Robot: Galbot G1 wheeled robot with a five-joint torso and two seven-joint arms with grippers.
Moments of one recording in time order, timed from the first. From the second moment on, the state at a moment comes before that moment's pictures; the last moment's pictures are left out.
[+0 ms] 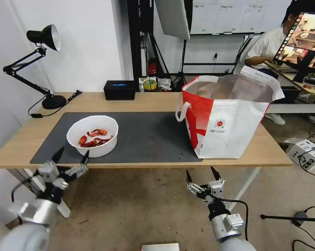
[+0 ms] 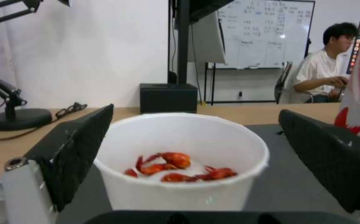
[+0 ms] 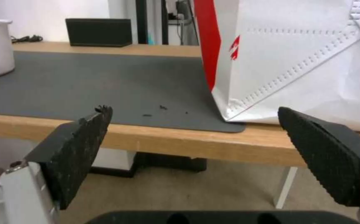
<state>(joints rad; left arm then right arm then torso) 1.61 -0.95 -0.80 -2.03 -0.69 -0.18 0.14 -1.57 1.06 0.15 2.08 0.23 0.14 0.39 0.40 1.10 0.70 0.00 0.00</state>
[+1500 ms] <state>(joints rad) 0.96 -0.48 -0.50 -1.71 -1.63 0.74 -0.35 -1.56 1.06 0.15 2.08 0.23 0.13 0.39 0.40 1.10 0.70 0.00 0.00</state>
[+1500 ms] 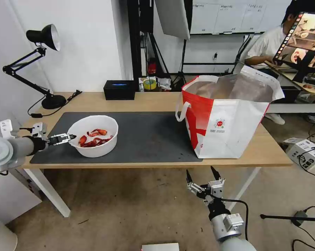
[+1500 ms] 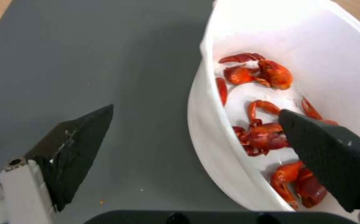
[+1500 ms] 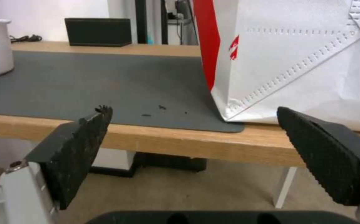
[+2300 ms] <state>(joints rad) 0.81 -0.52 -0.33 -1.64 -1.68 0.74 -0.45 -1.56 1.06 0.15 2.08 0.23 0.13 0.39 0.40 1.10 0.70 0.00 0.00</state>
